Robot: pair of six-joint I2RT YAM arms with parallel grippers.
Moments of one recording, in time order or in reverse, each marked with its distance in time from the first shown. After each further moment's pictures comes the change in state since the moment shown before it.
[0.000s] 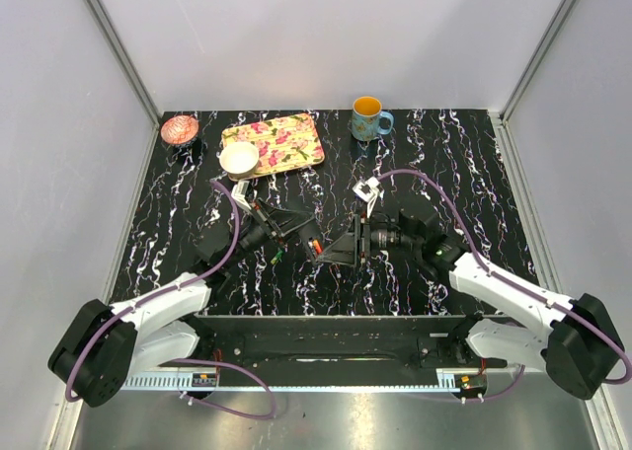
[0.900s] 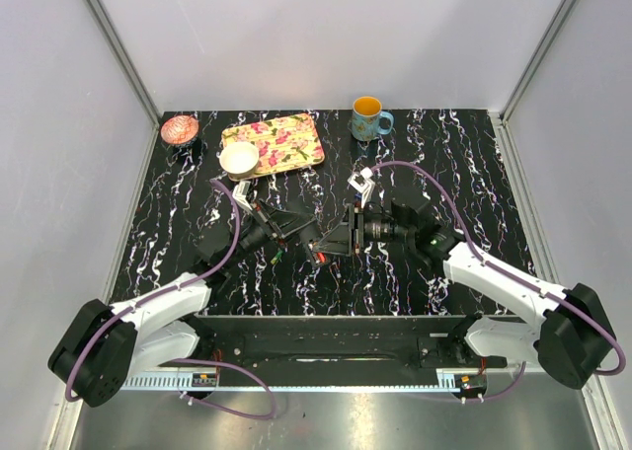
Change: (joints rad) left arm -0.002 0.000 0.000 -0.002 0.013 0.017; right arm -0.011 0.081 0.088 -0.071 0.018 0.038
